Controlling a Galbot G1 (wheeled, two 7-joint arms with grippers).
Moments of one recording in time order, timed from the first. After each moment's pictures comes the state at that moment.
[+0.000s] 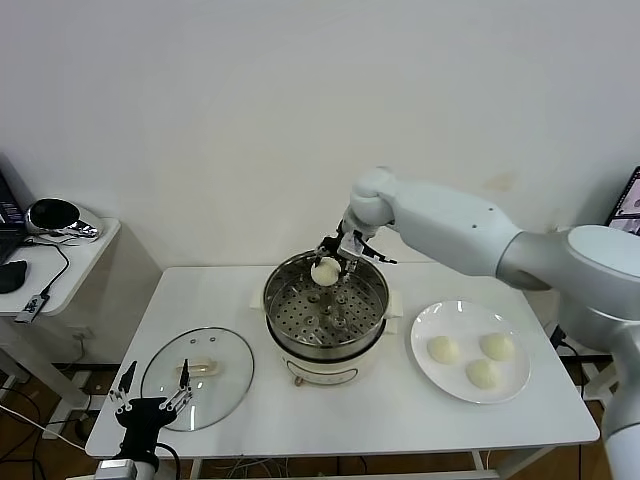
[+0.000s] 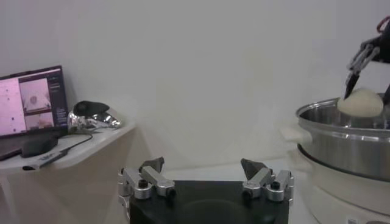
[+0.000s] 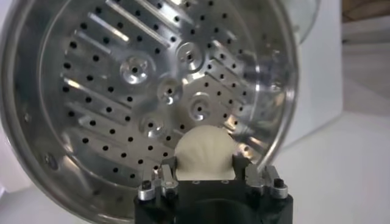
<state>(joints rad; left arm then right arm) 1.74 -1.32 -0.63 -2.17 -0.10 0.04 -0.20 0.42 1.31 -1.17 0.92 -0.36 0.58 -0.87</state>
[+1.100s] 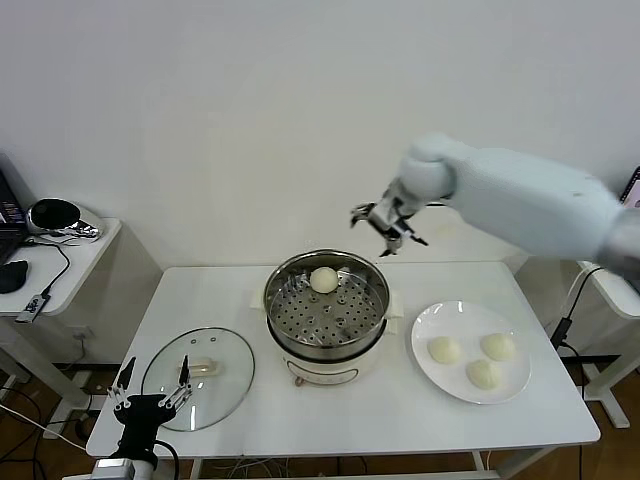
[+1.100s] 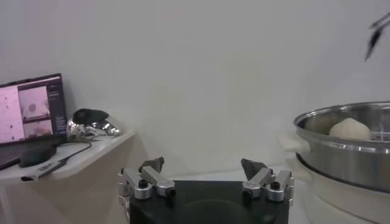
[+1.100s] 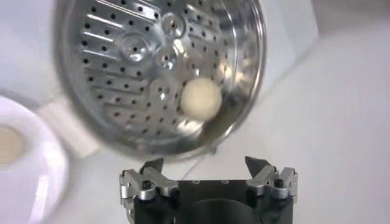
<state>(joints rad) 1.75 -1.31 -0.63 -2.20 -0.10 0.04 -0.20 0.68 0.79 -1.26 1.43 0.07 -0.11 -1.02</state>
